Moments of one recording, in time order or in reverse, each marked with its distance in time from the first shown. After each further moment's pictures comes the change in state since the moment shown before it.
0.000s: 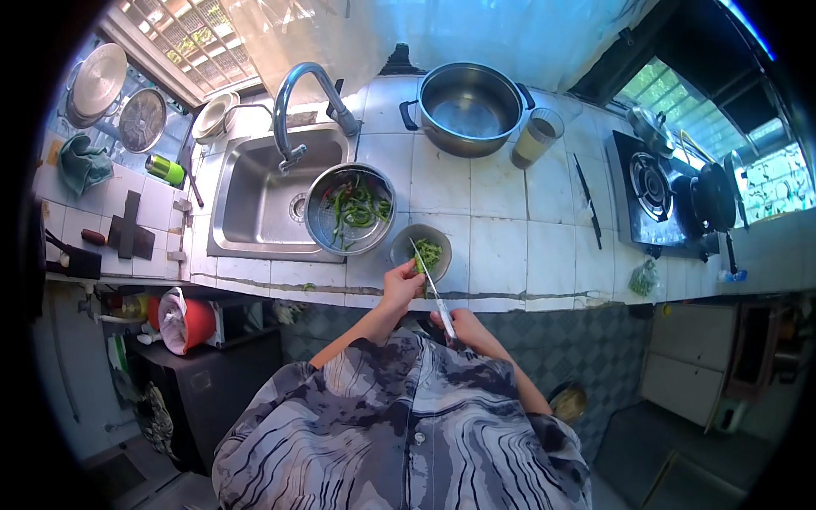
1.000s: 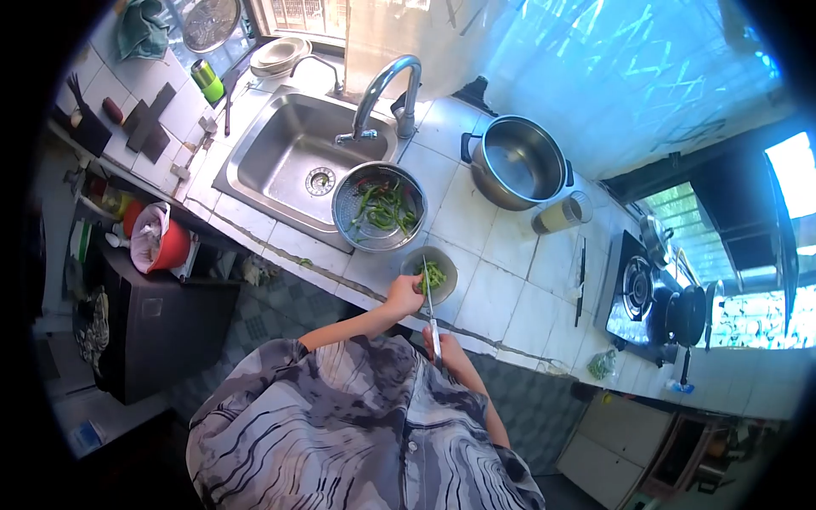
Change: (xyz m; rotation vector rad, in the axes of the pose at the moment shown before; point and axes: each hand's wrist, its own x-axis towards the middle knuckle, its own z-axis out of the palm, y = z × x) left_hand 0.008 0.005 -0.001 0.691 0.178 0.181; right_hand 0.000 -0.017 0.005 -0.155 -0.015 -0.051
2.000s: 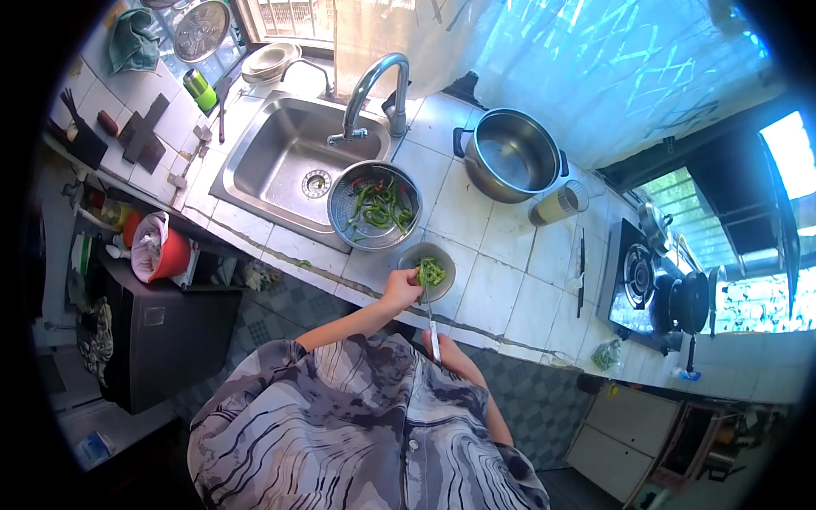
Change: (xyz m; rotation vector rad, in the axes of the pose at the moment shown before) left_hand 0.013 -0.018 0.010 -0.340 -0.029 -0.005; right_hand 0.028 0.056 -0.004 -0.128 -0.017 -0.130
